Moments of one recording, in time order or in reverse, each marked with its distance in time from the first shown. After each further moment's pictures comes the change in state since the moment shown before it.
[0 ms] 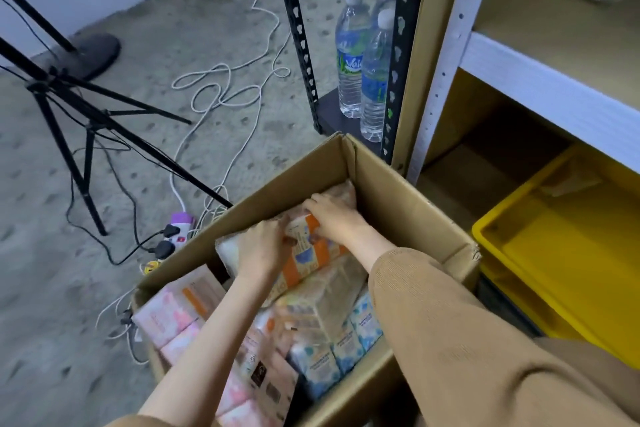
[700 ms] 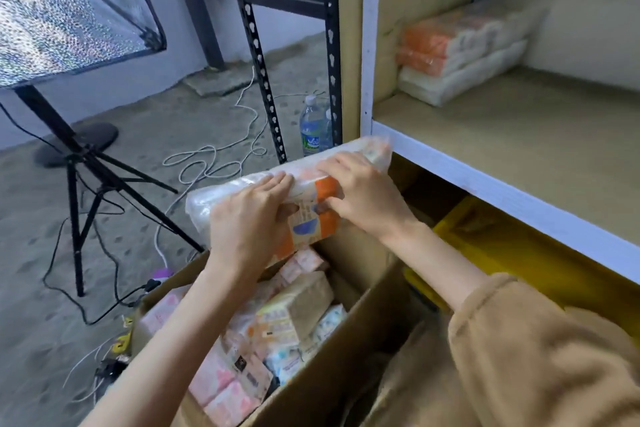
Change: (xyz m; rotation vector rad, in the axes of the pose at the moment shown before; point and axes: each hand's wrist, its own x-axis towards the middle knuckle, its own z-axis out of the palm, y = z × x) left_hand -0.136 0.048 -0.154 -0.101 0.733 0.408; right_hand -0.212 -0.047 -0.140 -0.028 0.808 -0.113
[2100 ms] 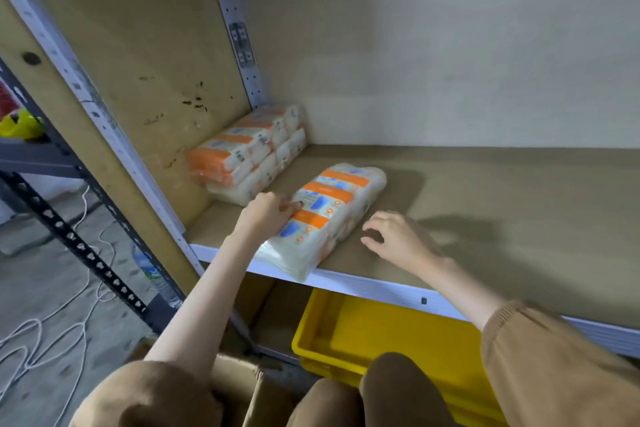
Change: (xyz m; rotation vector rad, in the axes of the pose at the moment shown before) left_hand 0.189 0.243 0.081 -0.391 -0.556 0.188; right_hand -0.126 0.205 -0.155 -0.294 -0.062 0.731
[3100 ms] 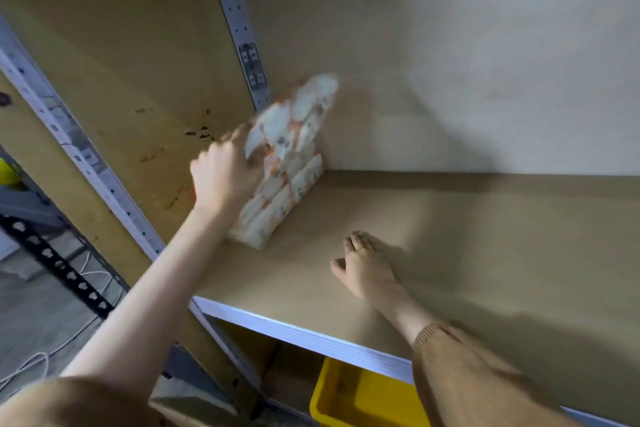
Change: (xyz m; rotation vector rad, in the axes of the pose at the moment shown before) left_hand 0.056 0.018 -0.091 0.225 0.652 0.087; right_hand 0.131 -0.026 0.098 0.078 0.091 0.168
